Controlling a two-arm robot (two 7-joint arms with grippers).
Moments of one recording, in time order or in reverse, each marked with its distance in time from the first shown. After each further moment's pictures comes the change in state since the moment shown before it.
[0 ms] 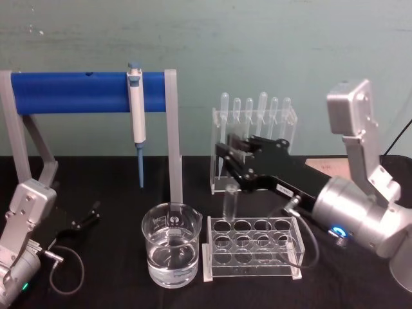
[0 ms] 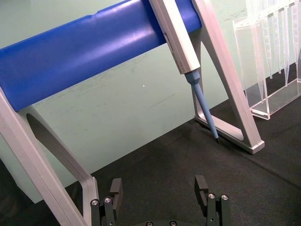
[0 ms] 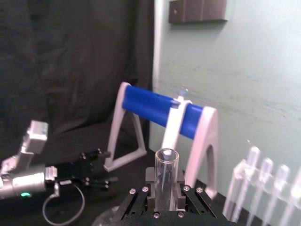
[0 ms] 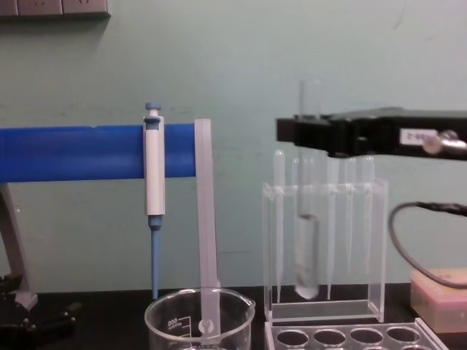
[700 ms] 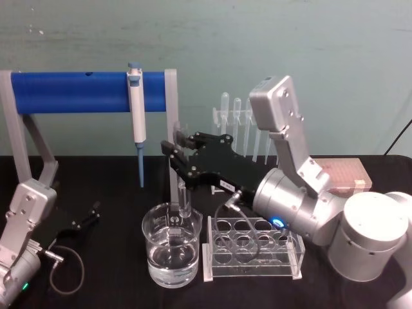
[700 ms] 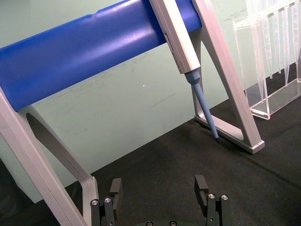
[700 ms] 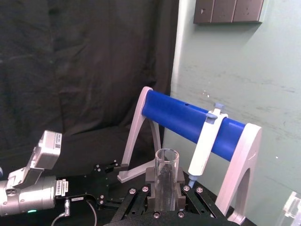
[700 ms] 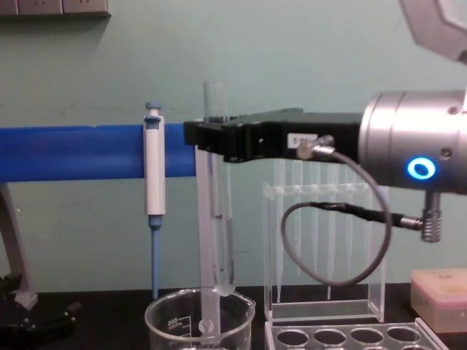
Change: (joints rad) left arm 0.000 0.000 0.000 0.000 0.000 0.000 0.000; right arm 0.126 -0.148 -0.138 0.122 -0.106 -0.003 -0.010
